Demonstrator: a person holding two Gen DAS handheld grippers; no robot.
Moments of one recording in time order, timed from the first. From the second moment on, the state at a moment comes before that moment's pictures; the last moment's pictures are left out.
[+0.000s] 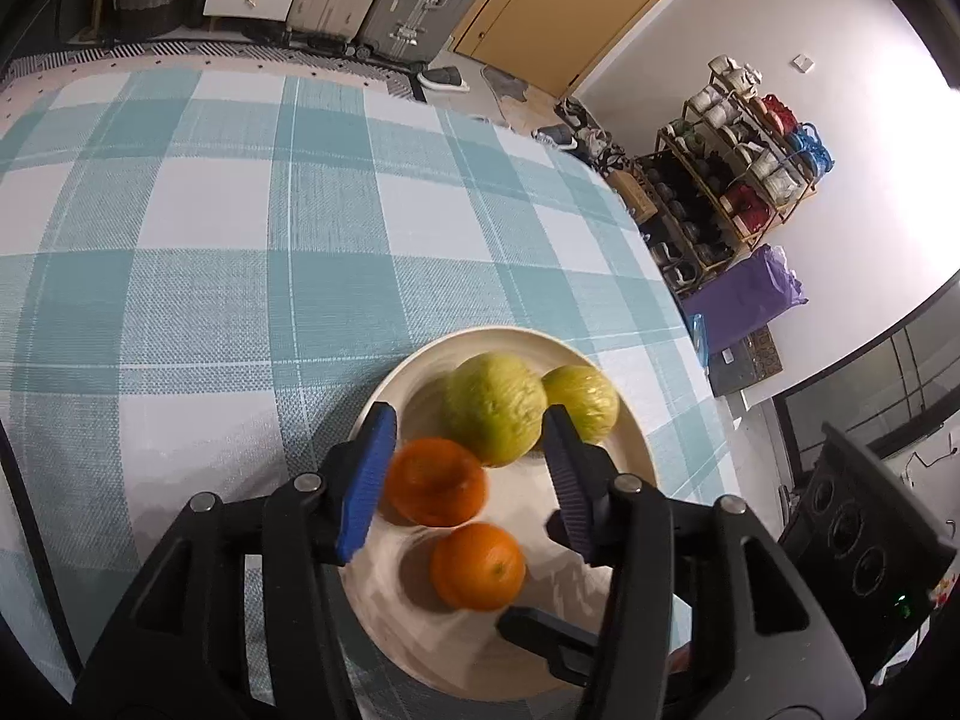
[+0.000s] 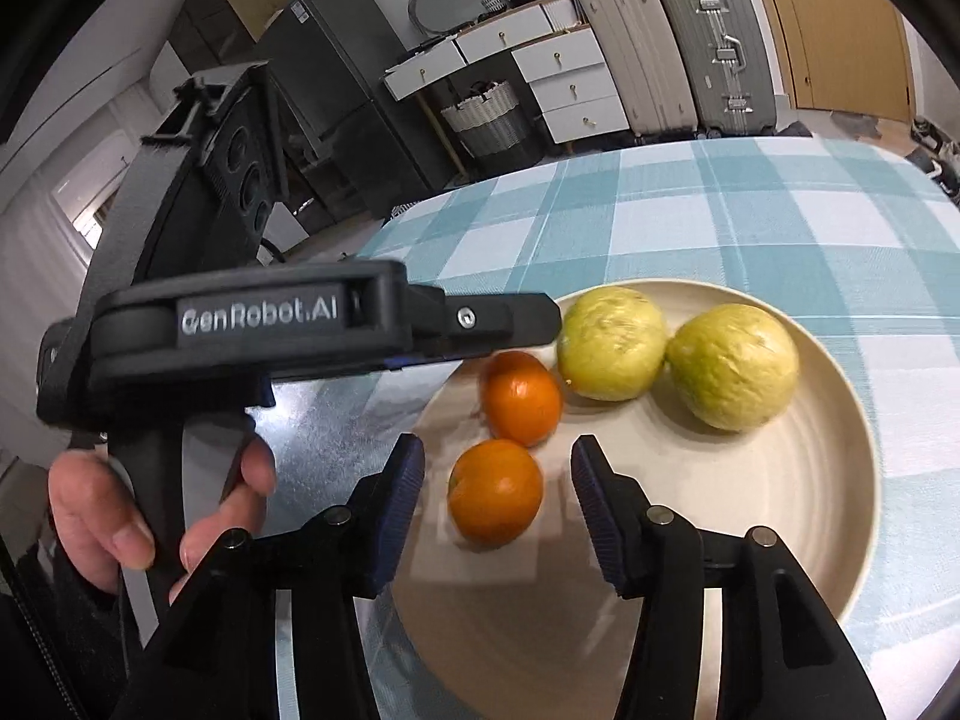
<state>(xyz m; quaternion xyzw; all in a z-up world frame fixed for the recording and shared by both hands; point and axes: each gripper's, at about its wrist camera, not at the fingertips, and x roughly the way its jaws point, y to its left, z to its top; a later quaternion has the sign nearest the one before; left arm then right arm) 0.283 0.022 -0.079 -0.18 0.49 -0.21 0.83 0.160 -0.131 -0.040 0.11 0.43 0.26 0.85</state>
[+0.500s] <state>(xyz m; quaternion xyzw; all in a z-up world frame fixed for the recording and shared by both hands) 0.209 0.025 -0.046 -0.14 0.46 -0.17 0.86 0.107 -0.179 -0.013 0.10 0.40 0.22 0.88</state>
